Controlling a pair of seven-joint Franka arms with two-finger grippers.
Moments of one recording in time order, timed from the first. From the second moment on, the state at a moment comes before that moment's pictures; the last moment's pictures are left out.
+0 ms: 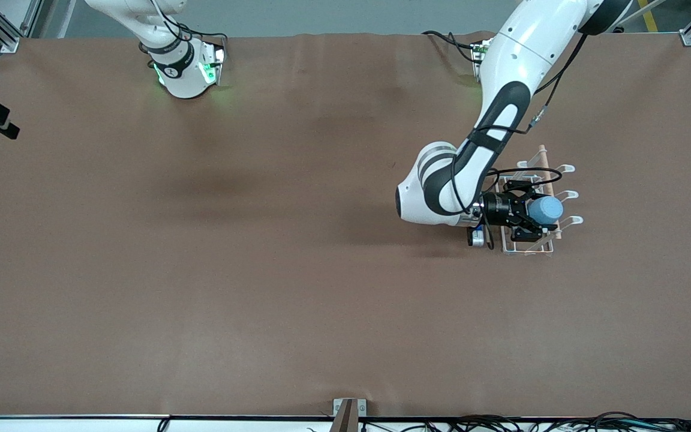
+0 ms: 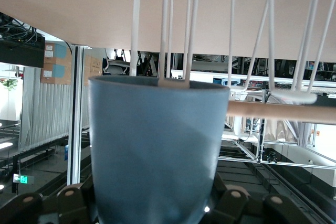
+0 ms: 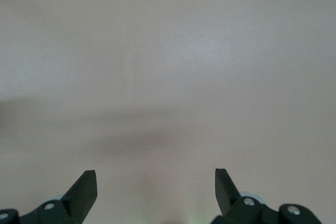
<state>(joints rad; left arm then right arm) -0.41 0.69 -0.23 -1.68 1.18 1.19 0.54 -0.06 -0.09 -0.06 -1.54 0.03 1.47 -0.03</state>
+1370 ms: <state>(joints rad) -0.38 0.62 -0.23 -1.21 0.80 1.15 -0.07 -0.03 -0.05 -0.08 -1.50 0.03 1.47 -0.04</state>
